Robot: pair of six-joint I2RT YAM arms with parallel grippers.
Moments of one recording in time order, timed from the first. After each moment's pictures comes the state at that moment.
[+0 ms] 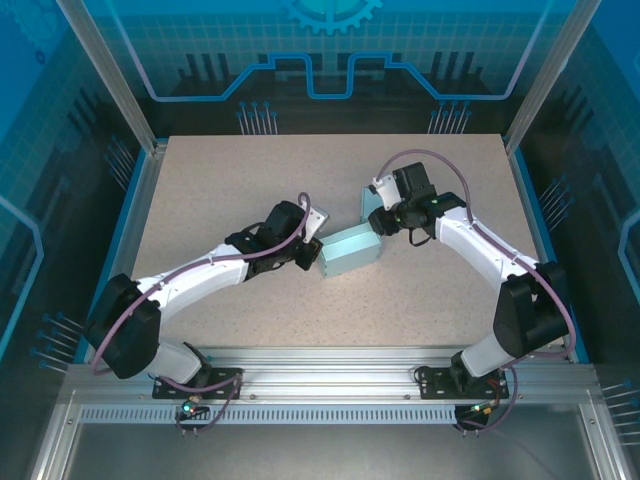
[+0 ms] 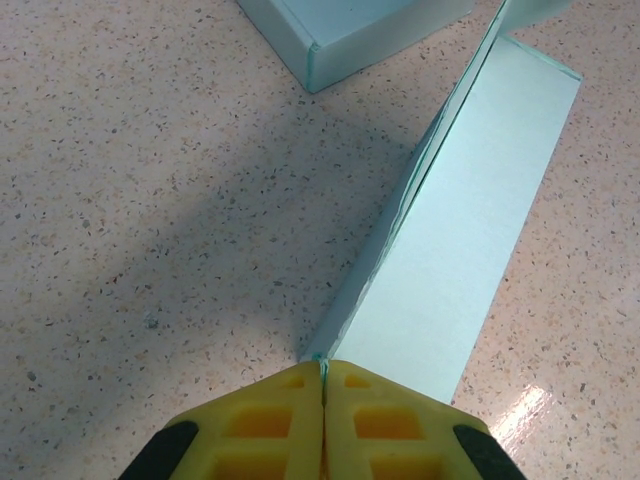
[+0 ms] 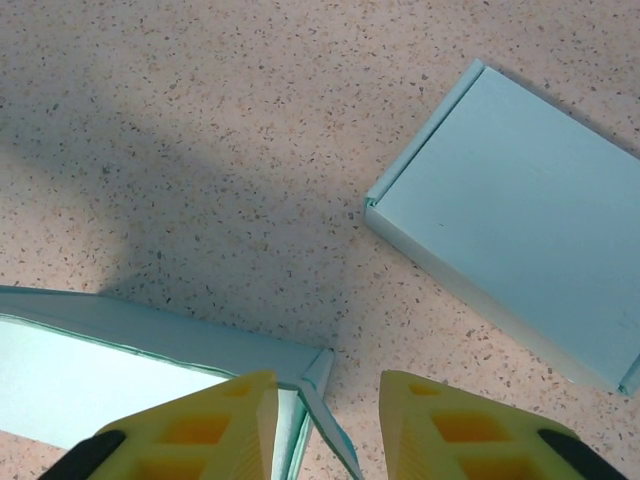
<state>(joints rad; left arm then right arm) -0.65 1.45 0.96 -0.30 0.05 -0.08 0.38 1.54 1.19 -0.59 -0.15 -0.11</state>
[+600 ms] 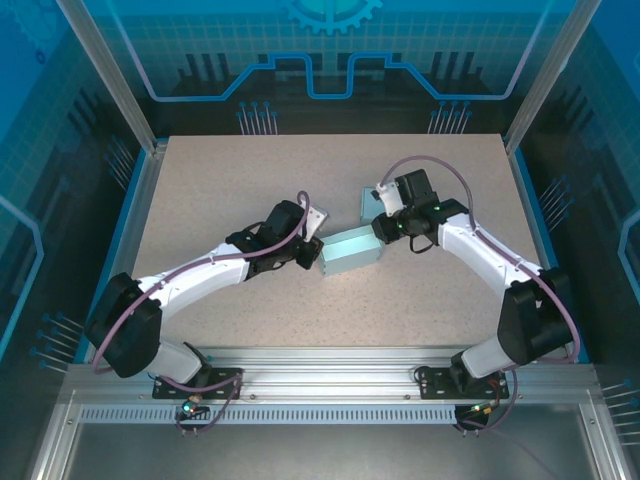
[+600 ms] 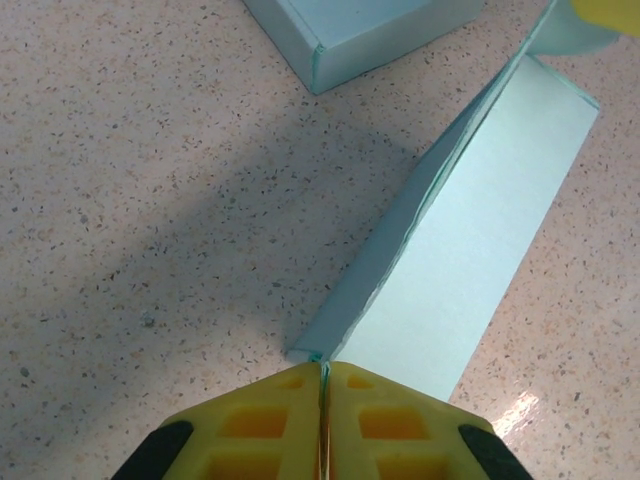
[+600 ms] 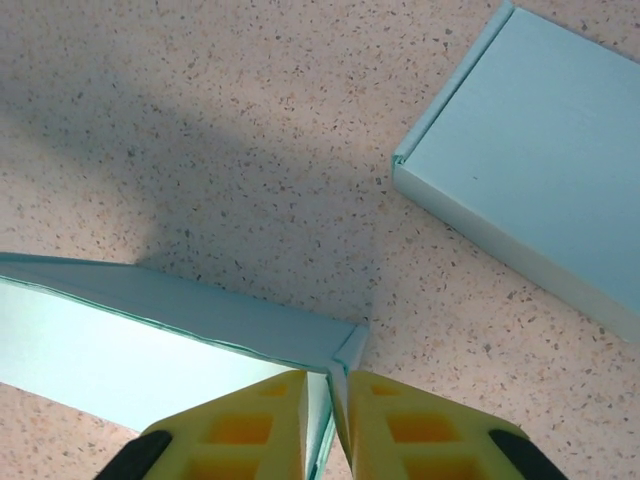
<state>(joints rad) -0.65 1.45 0.97 -0.29 0.05 -0.14 0.38 1.49 1.13 -0.59 -0.18 -0.02</state>
